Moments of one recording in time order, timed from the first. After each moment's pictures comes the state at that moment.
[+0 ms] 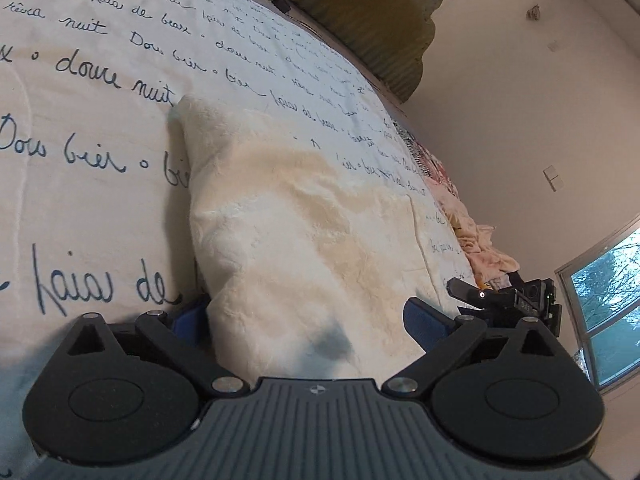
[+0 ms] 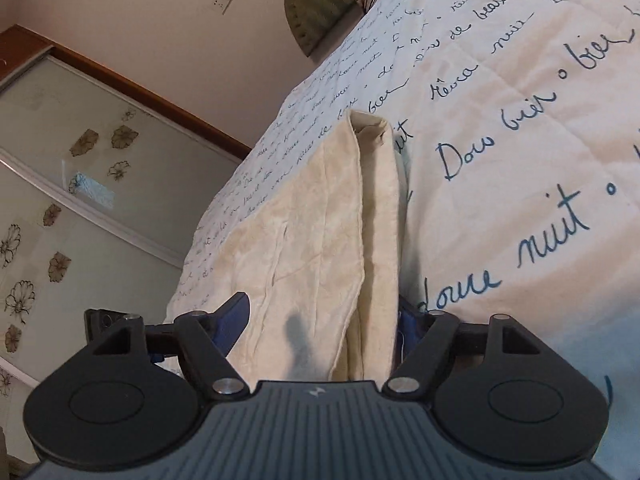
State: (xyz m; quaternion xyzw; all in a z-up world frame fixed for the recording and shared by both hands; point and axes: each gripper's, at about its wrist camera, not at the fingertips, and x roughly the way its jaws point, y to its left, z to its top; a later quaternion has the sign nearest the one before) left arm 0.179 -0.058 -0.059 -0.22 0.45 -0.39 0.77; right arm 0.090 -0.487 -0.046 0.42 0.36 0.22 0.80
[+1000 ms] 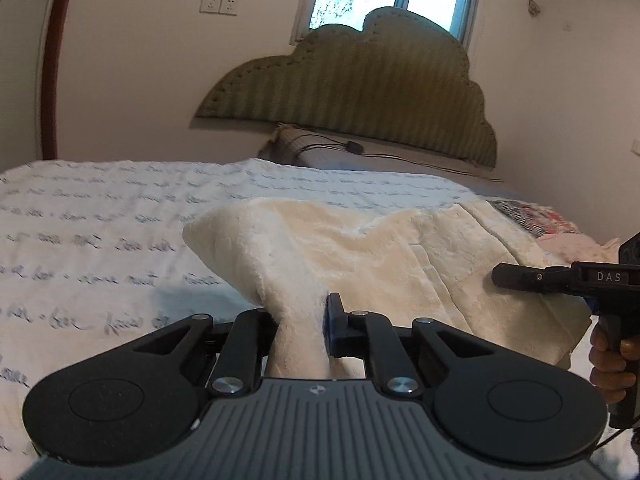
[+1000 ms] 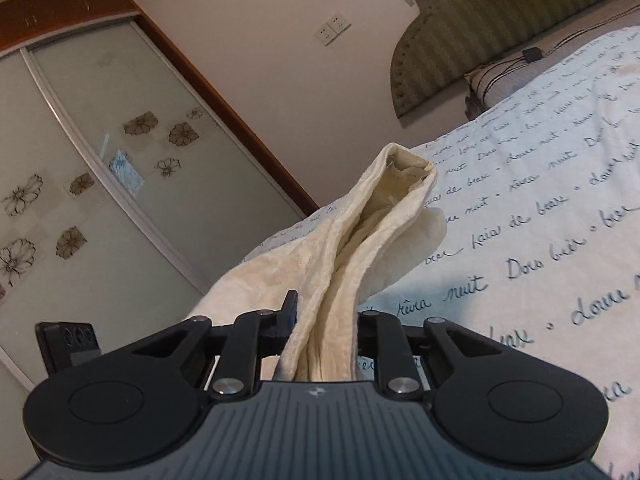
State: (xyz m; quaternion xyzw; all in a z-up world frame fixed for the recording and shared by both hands) left arm 0.168 0.021 0.049 -0.02 0.27 -0.21 0.94; right arm 0.158 -0.328 0.056 0.31 0.25 0.25 0.88
